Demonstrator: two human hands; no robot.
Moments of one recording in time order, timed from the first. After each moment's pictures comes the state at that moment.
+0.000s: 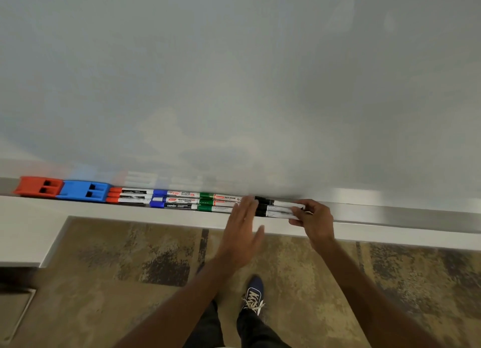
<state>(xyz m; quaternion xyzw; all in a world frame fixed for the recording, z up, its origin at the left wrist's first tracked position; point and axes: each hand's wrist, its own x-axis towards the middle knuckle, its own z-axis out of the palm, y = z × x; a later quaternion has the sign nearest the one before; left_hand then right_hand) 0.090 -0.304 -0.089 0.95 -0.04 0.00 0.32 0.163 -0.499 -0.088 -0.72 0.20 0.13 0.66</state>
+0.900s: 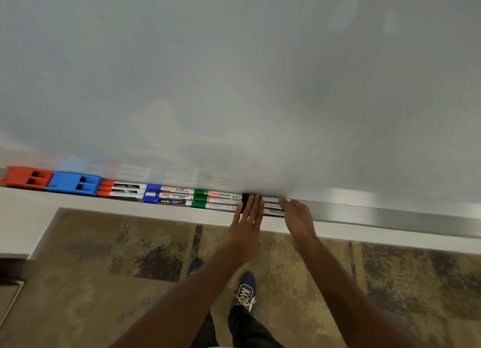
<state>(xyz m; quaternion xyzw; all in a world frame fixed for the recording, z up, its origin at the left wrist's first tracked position) 0.107 -0.323 -0.120 0.98 -0.12 -0.15 0.06 0.166 -0.461 -0.080 -0.79 0.26 0.19 0.52</state>
